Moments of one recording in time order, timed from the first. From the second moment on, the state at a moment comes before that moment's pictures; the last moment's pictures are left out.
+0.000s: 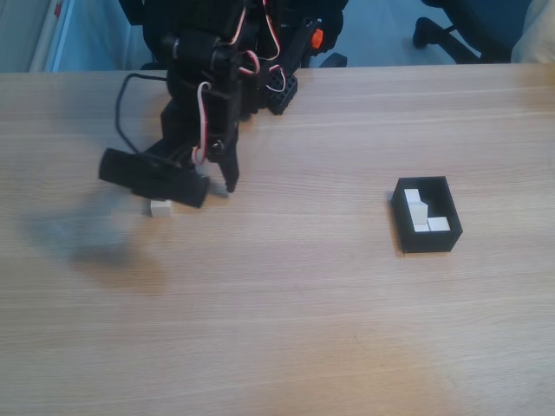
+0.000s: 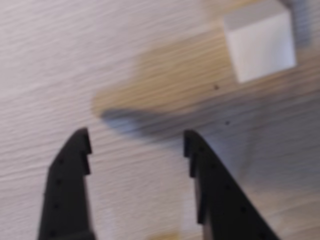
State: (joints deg) arm 23.7 116.1 135.0 56.3 -89.4
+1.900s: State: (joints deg) arm 33.9 90.0 109.7 57.8 -92.2
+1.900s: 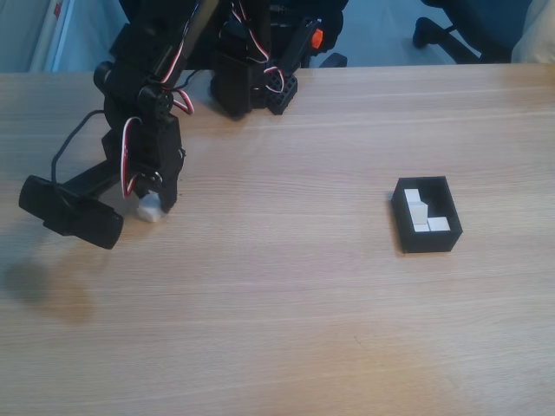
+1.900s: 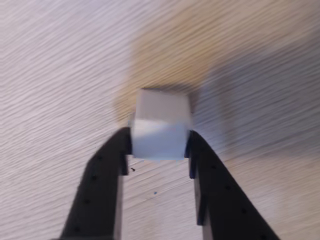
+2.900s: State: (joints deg) arm 32.1 90.0 109.7 53.8 -92.3
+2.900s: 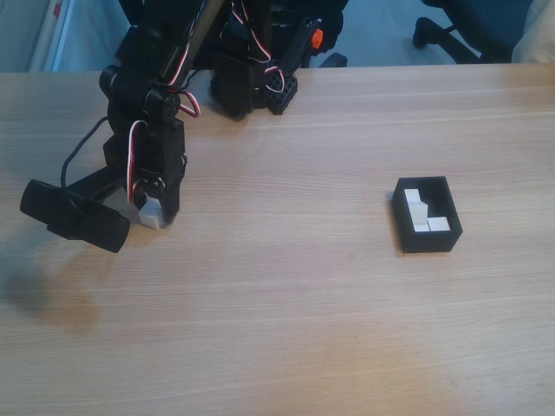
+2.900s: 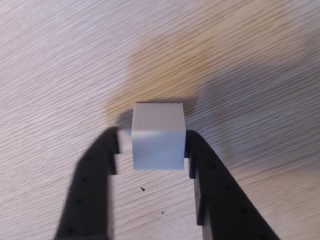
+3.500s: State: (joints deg) arm 13.3 112.1 112.5 67.9 -81.6
